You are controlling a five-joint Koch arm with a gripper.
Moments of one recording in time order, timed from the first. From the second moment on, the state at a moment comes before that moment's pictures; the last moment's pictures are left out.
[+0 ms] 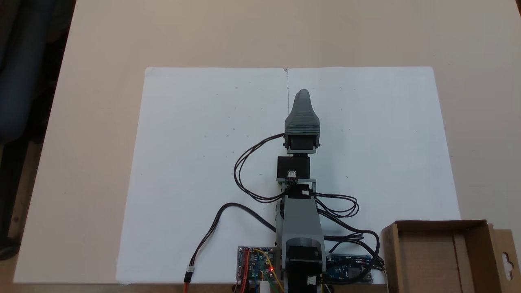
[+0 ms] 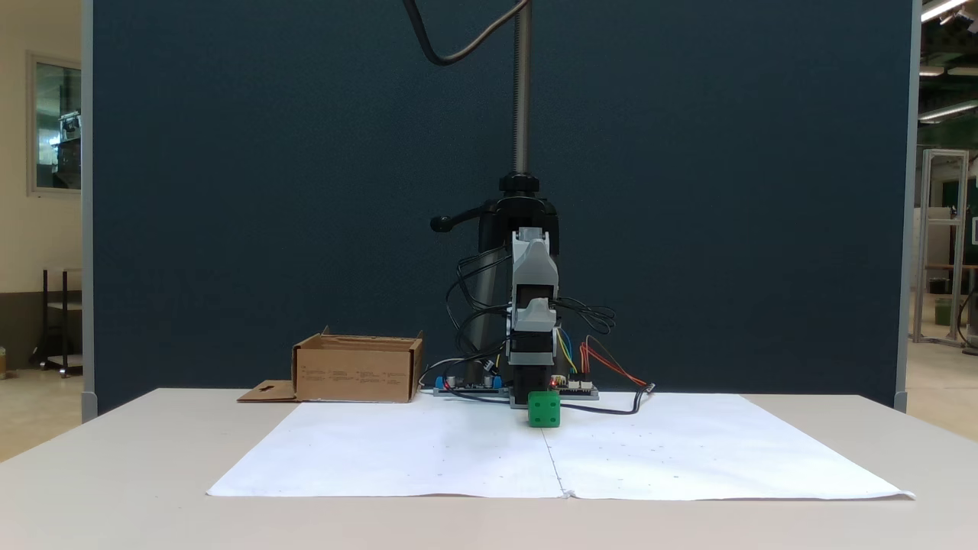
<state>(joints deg) 1.4 129.4 175.6 -92.5 -0.4</state>
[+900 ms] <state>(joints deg) 1.4 129.4 167.2 -63.8 -0.4</state>
